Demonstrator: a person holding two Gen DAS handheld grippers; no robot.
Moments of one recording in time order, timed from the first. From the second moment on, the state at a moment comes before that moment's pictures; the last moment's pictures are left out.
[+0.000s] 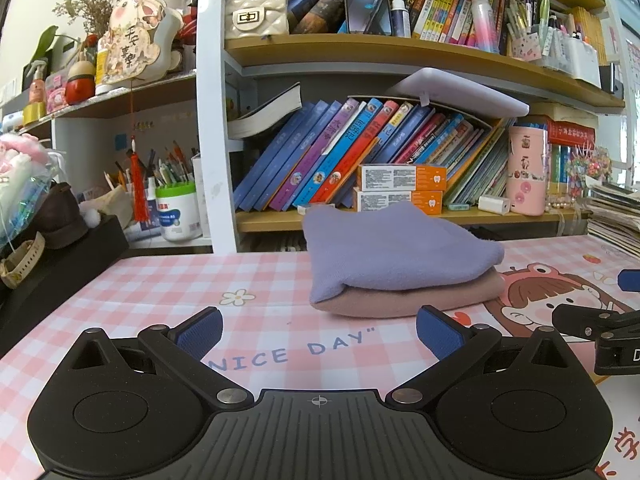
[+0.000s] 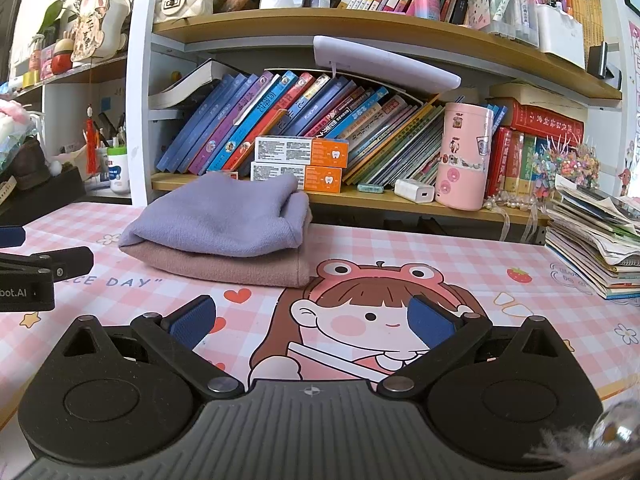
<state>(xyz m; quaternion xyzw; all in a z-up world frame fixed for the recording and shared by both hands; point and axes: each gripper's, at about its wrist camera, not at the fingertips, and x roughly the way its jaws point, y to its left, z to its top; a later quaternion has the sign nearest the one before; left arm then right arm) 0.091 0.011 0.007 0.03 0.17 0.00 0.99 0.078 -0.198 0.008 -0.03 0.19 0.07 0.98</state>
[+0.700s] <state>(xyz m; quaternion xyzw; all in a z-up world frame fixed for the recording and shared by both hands) 0.091 0.009 0.006 0.03 0.17 0.01 0.99 0.079 -0.197 0.008 -0.03 0.19 0.07 0.98</state>
